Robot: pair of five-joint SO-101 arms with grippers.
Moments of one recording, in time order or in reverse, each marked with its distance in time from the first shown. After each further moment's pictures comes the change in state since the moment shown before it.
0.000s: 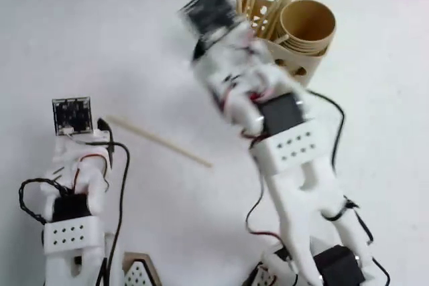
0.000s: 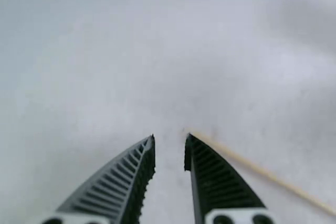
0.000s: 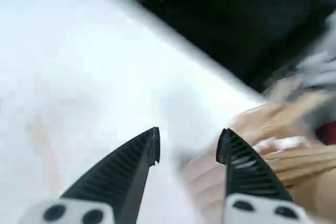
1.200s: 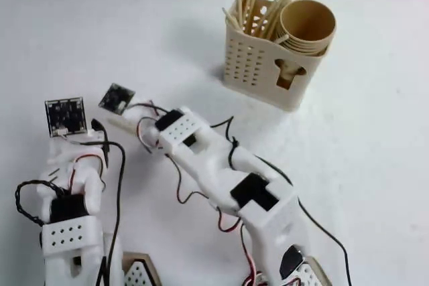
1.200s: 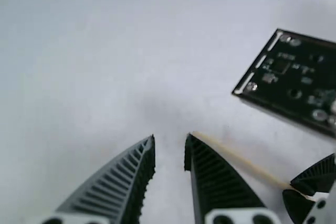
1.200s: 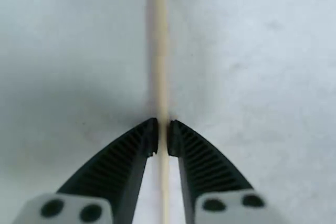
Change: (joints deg) left arm -2.4 0.0 0.0 -0.1 0.3; right arm -15.3 46.9 -0.1 -12.7 0.3
